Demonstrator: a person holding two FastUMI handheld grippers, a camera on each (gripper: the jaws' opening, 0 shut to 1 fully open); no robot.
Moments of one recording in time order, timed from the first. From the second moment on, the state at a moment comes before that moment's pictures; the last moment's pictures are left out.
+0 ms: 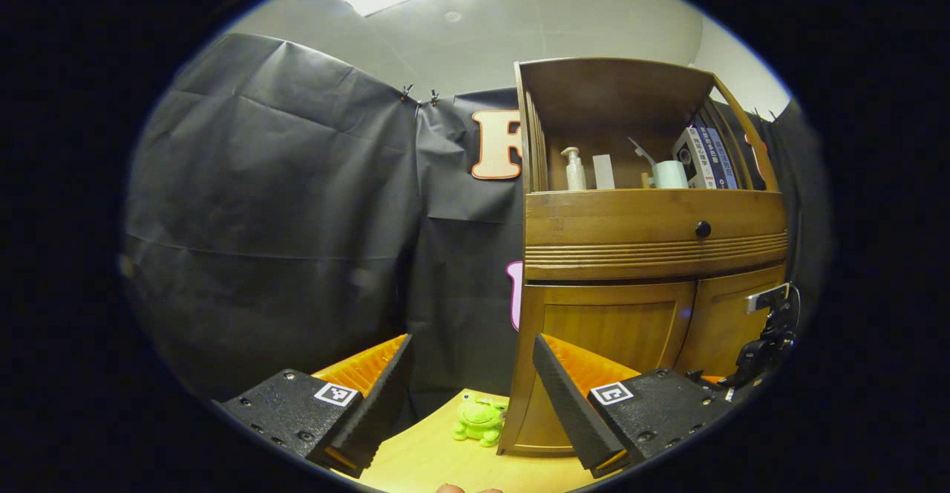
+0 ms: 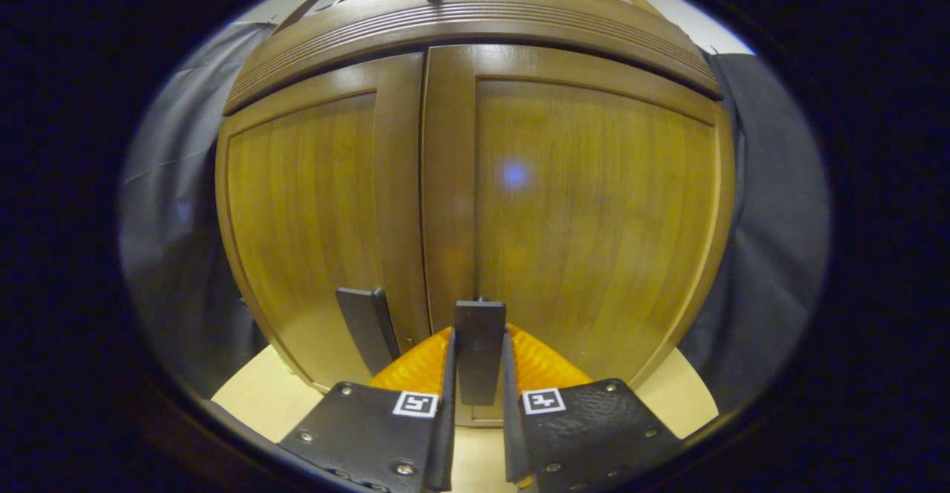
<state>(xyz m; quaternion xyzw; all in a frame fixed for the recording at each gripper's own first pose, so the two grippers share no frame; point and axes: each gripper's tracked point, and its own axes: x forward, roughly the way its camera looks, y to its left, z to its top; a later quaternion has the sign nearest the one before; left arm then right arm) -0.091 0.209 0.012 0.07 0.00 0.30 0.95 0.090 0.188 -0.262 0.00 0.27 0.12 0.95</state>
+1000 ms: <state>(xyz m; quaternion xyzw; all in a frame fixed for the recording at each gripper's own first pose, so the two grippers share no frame) -0.036 0.081 -0.023 0.03 0.02 0.11 0.99 0.108 0.047 -0.217 0.00 0.23 -0.05 0.97</state>
